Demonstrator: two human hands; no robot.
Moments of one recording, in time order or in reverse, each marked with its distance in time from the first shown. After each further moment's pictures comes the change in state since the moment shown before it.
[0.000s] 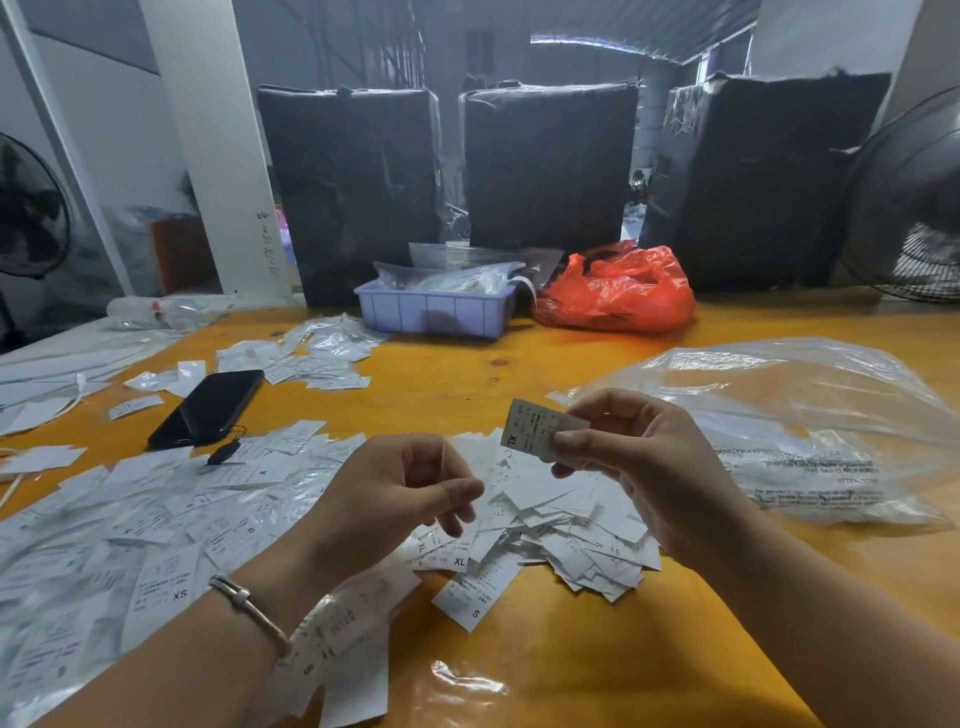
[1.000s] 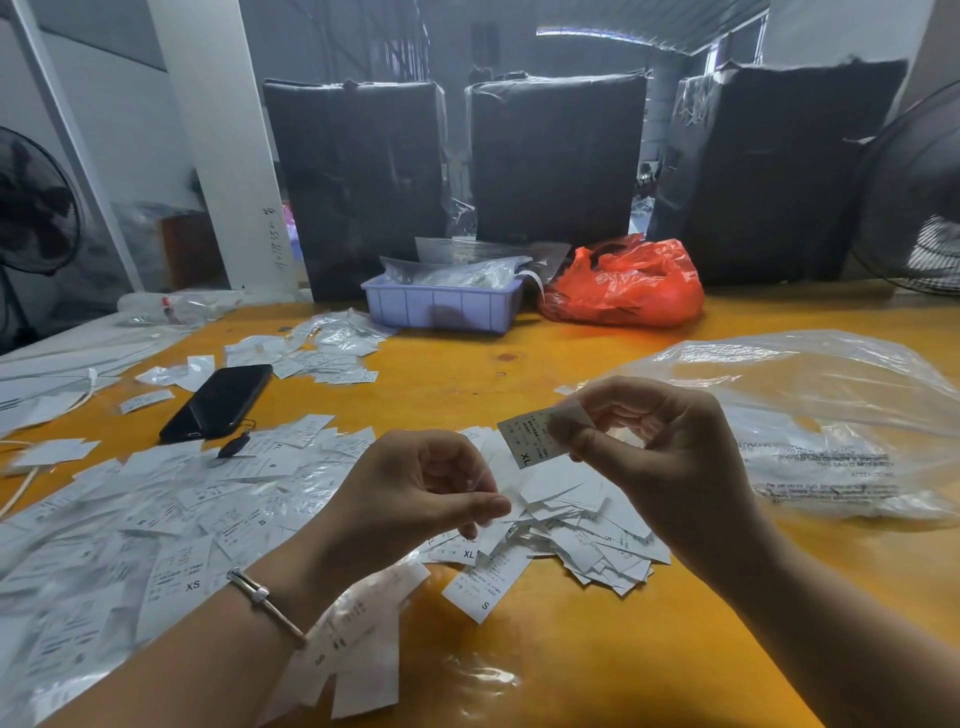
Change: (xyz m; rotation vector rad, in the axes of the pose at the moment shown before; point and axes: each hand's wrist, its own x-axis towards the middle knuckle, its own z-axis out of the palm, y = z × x) left_hand -0.005 0.009 0.005 0.005 -0.022 0.102; right_hand -0.016 -0.011 0.015 -0.372 0.028 -0.466
